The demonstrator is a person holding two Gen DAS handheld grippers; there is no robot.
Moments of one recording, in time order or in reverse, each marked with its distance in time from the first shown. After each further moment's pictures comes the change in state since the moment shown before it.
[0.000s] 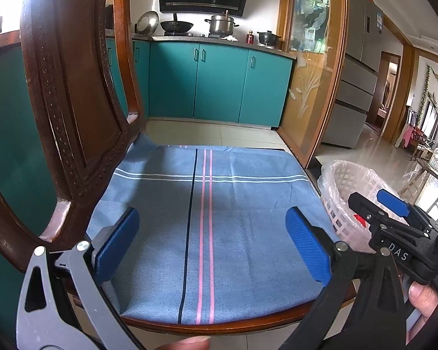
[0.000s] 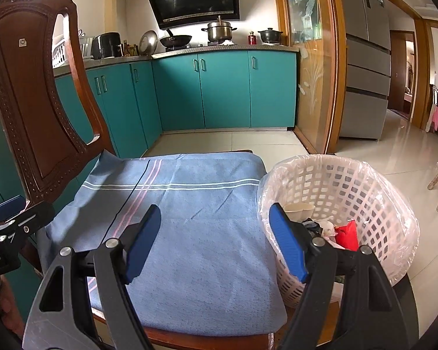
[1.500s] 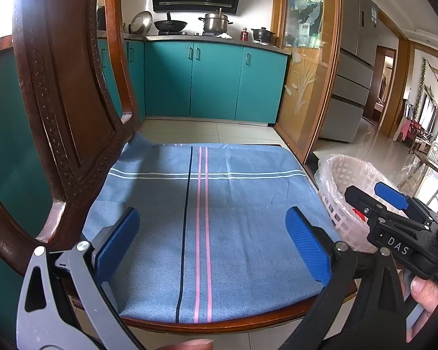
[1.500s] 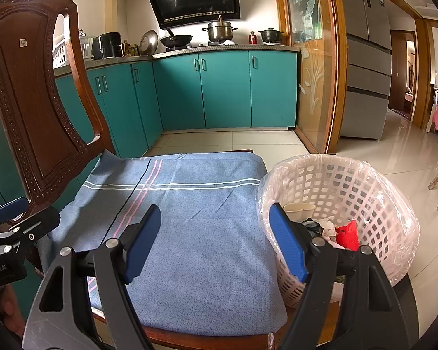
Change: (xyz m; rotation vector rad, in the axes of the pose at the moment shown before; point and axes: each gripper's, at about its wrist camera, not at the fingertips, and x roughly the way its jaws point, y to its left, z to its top) left arm 0.003 -0.006 -0.001 0.025 0.013 -0.012; right arm 0.001 0.000 0.000 0.002 0.001 0.001
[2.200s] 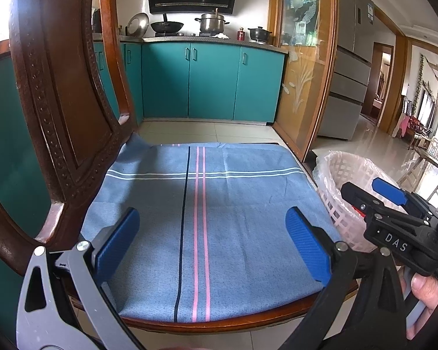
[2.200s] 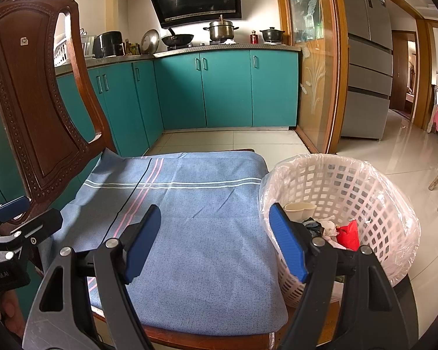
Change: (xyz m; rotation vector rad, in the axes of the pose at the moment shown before) left arm 0.002 -0.005 -0.004 0.023 -0.005 0.001; right arm 0.001 0.002 -0.001 -0.004 0.002 0.004
